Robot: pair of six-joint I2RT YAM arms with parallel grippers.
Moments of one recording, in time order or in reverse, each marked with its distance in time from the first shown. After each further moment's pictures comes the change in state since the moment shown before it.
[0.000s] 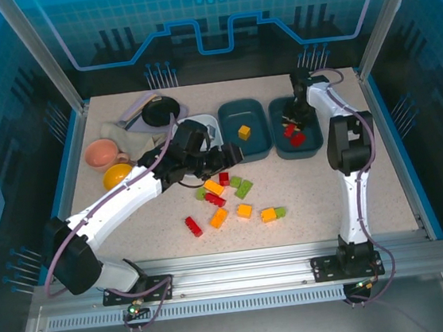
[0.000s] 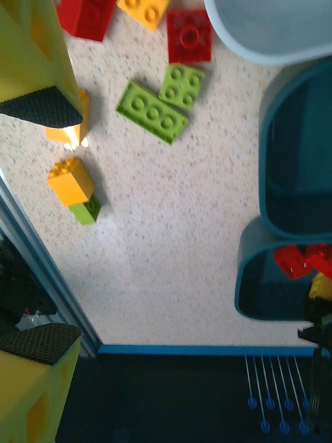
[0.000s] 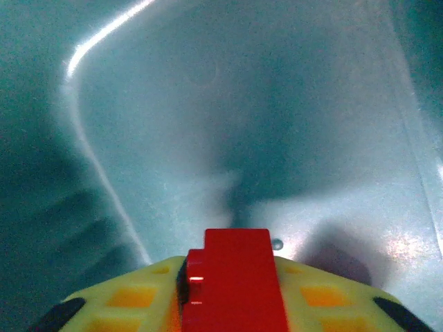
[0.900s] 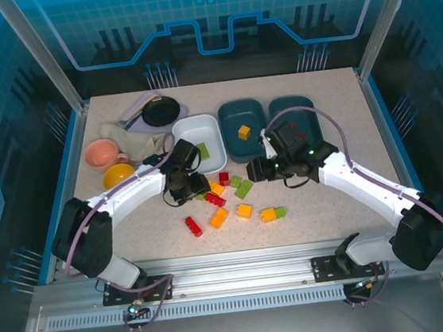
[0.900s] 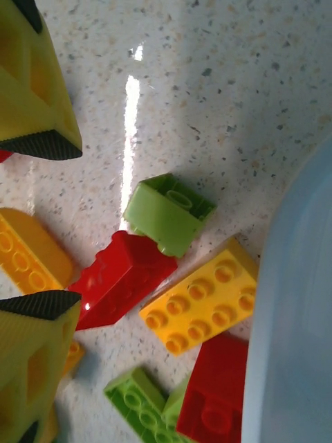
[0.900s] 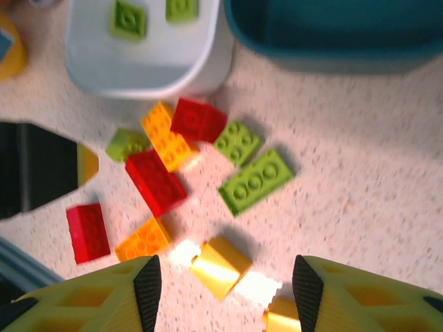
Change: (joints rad) left arm 0.142 0.127 -0.183 -0.208 -0.133 0.105; right arm 0.535 -0.995 -0.928 0.319 -0.046 -0.067
